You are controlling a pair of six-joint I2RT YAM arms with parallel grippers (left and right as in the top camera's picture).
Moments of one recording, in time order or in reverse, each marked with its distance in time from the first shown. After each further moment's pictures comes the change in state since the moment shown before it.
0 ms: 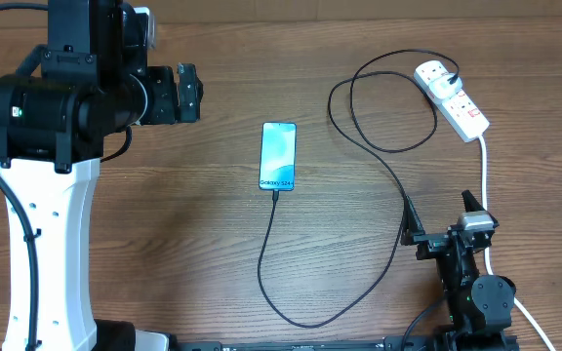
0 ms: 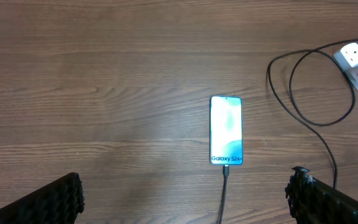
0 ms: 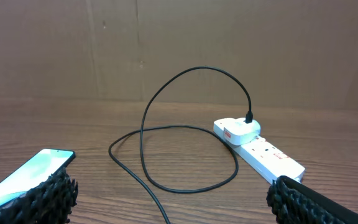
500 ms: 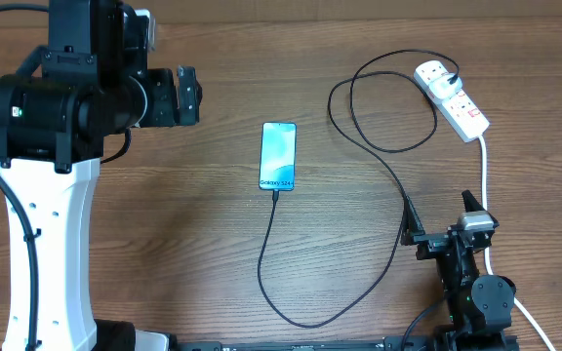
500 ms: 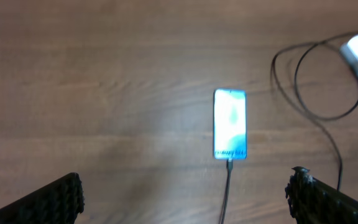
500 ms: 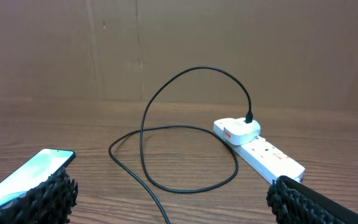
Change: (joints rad) left arm 0.000 0.000 0.000 -0.026 -0.008 0.008; right arm 0.000 0.000 0.000 0.000 0.000 0.001
